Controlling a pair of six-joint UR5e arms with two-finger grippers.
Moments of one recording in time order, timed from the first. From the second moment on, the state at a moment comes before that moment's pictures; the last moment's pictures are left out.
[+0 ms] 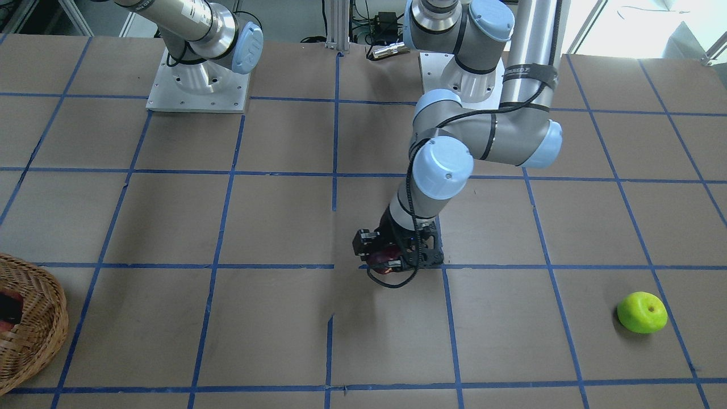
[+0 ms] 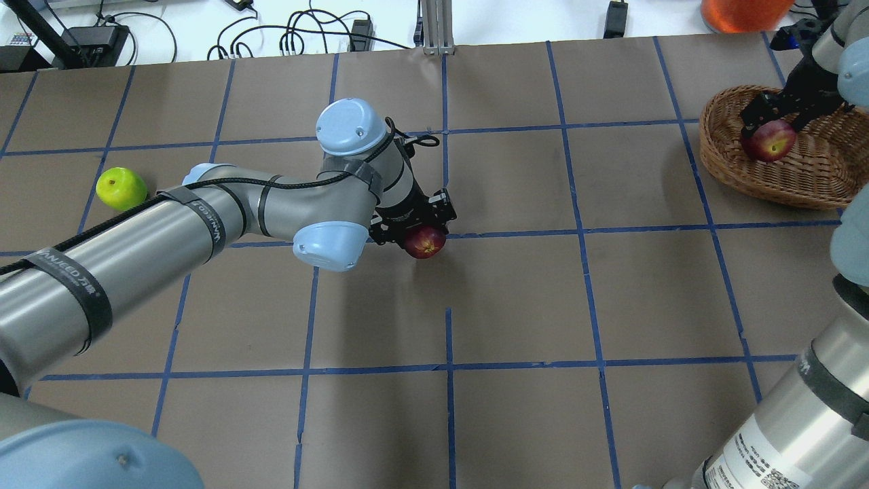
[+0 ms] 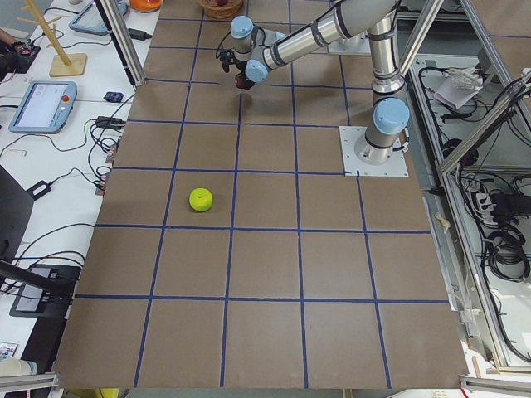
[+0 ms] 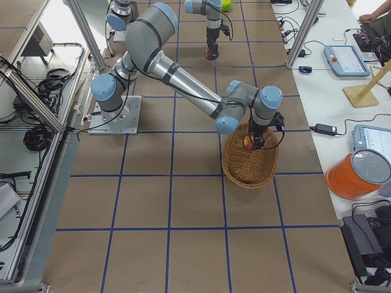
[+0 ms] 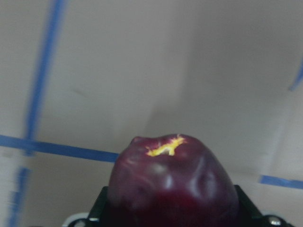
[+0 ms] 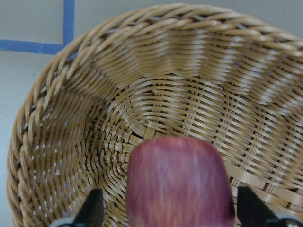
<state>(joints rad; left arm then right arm) -1.85 -2.03 -1.81 -0.81 1.36 -0.50 1.10 -0.93 1.32 -1.99 -1.56 -0.58</state>
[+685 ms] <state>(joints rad) -1.85 -2.04 -1.80 -0.69 1.36 -0.58 1.24 -1.01 1.26 -1.82 -1.56 -0.41</state>
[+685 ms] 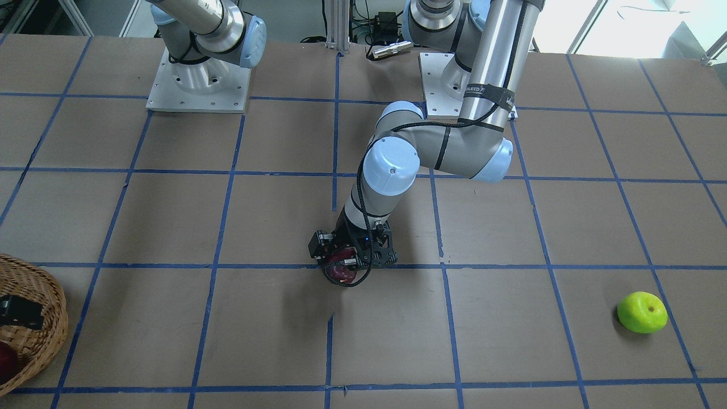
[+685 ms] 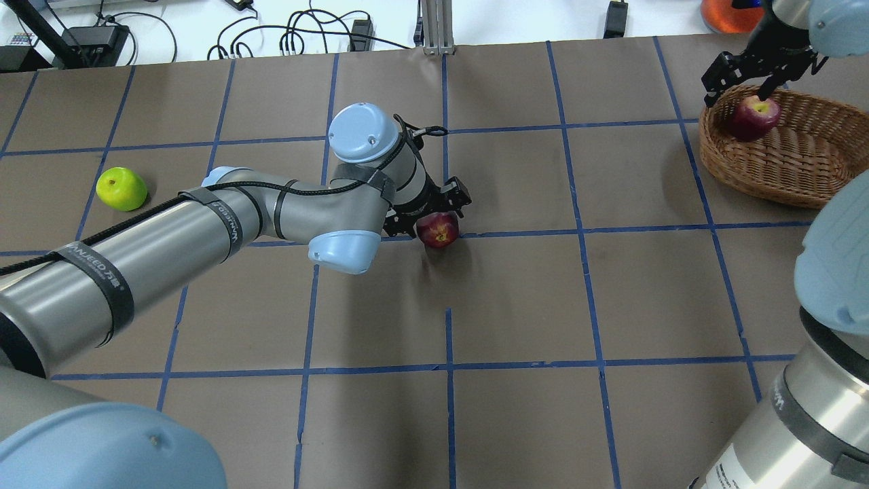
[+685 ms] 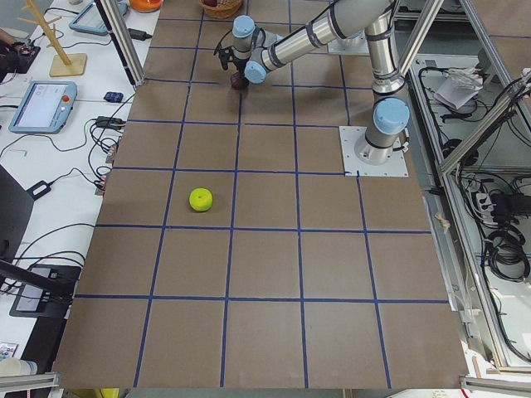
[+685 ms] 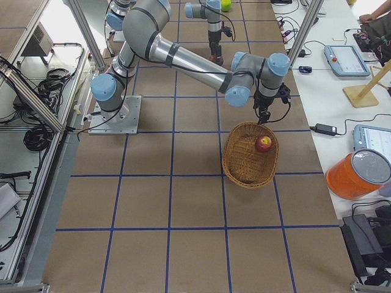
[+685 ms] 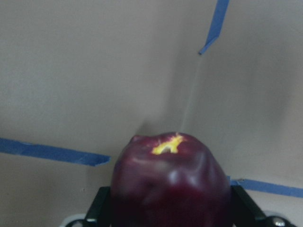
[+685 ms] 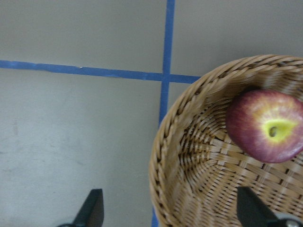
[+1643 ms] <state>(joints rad) -1.43 -1.90 -1.62 -1.22 1.37 -0.10 1.70 -1.08 1.42 -1.86 -1.47 -0.07</state>
